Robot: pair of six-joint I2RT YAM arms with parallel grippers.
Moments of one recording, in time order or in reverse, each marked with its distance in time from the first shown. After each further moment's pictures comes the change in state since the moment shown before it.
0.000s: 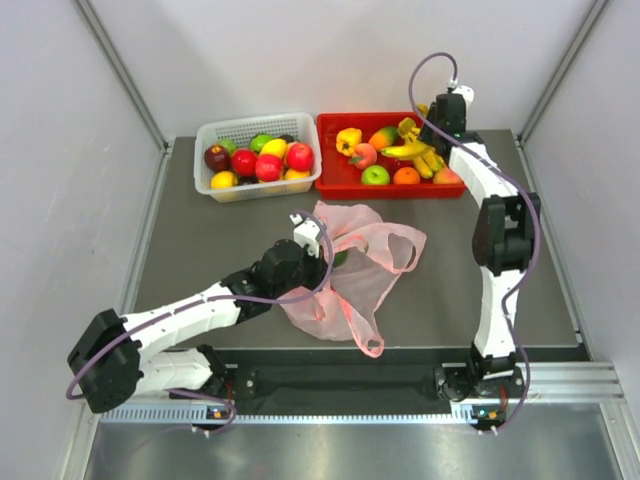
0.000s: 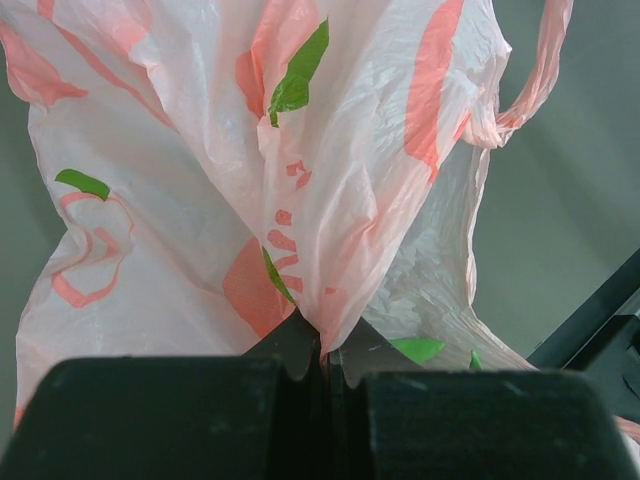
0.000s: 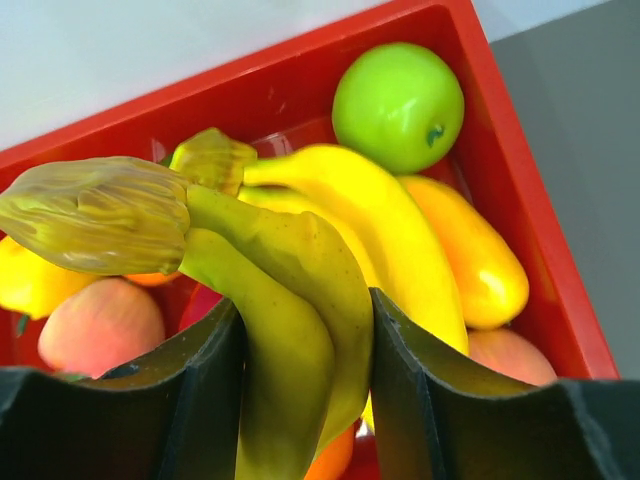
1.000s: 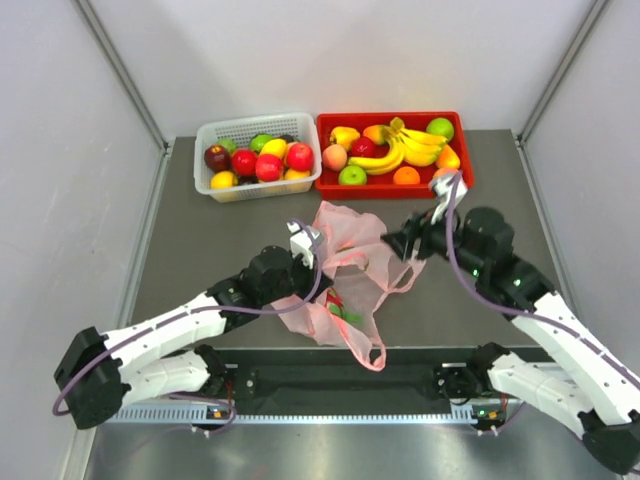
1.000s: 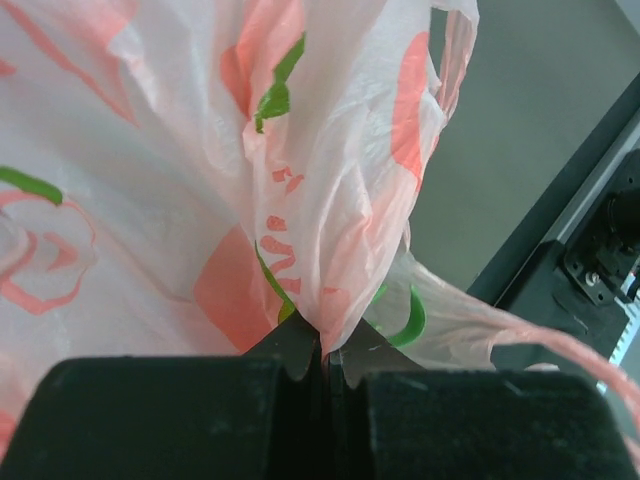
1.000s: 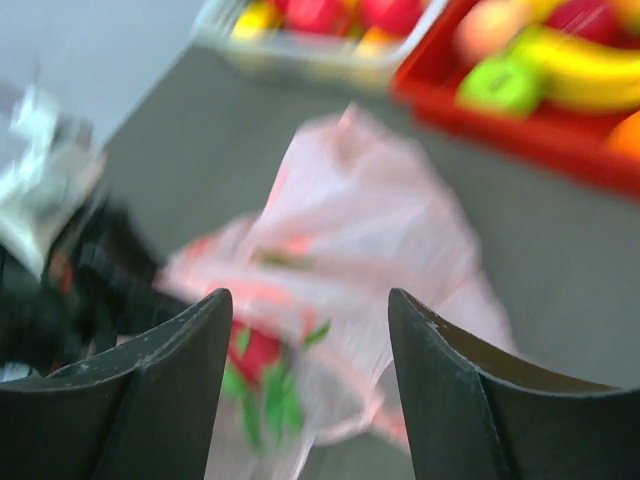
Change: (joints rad) left arm 0.000 -0.112 -0.037 -0.034 0.175 0.018; right arm 0.411 -1.290 -0.962 -0.051 -0.377 -0.105
